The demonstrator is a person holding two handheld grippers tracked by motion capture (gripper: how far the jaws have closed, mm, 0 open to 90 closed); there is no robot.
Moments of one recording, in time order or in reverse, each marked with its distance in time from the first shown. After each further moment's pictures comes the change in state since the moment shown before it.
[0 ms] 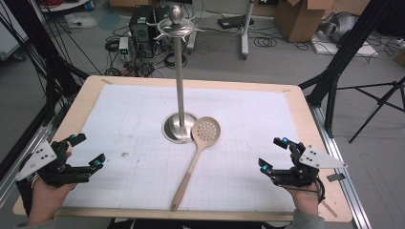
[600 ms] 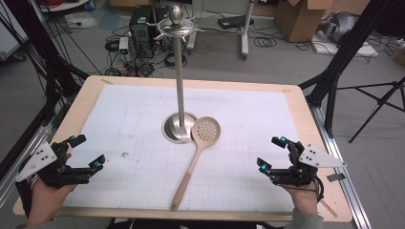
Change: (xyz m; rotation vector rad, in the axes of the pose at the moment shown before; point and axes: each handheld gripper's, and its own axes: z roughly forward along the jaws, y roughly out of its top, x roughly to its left) left arm -0.002 -0.001 -0.004 0.007 0.004 -0.003; right arm 0.001 0.002 0.005 -0.032 0.030 0.016
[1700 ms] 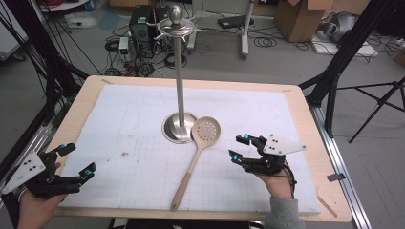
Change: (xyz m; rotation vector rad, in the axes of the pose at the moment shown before) left arm -0.003 -0.008 -0.027 0.028 0.049 -0.015; right arm 0.016 0.004 0.074 0.108 0.171 -0.084
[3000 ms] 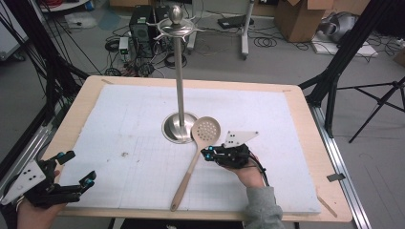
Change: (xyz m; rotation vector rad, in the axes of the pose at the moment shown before) left arm -0.013 -0.007 -0.012 0.021 0.010 0.013; right arm 0.003 -0.011 0.088 0.191 0.233 0.035
